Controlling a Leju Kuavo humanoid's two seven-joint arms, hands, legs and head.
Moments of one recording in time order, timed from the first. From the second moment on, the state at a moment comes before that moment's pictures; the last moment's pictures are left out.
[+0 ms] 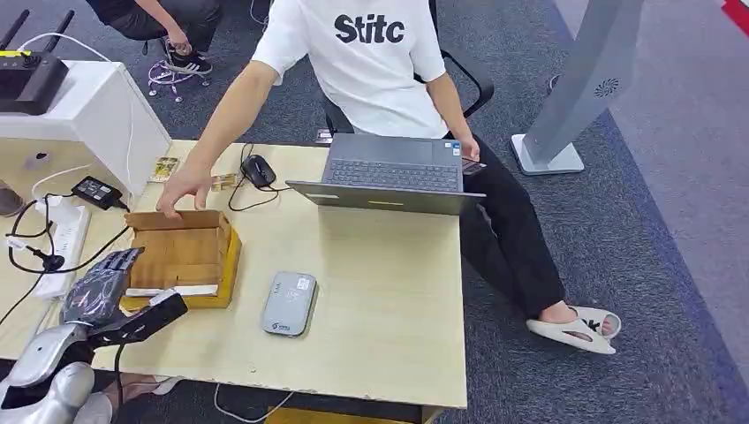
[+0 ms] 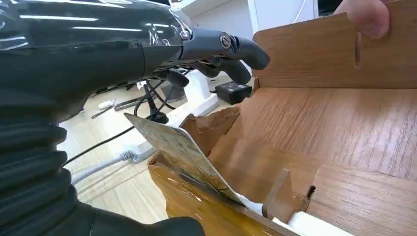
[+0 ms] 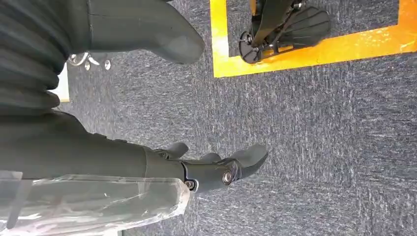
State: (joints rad) left arm -0.15 0.40 -0.08 -1.06 -1.01 -0.02 -0.12; right arm -0.06 0.17 -1.13 -0.26 1.13 -0.23 -0.14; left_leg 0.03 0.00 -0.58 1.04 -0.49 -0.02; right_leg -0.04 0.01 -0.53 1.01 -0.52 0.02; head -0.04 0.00
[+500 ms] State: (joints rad) left arm -0.15 0.40 -0.10 -1.06 -1.00 -0.02 -0.13; right arm -0.07 0.17 -1.13 -0.26 1.14 -0.22 -0.14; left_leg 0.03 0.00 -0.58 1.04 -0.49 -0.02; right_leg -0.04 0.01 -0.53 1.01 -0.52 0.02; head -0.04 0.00
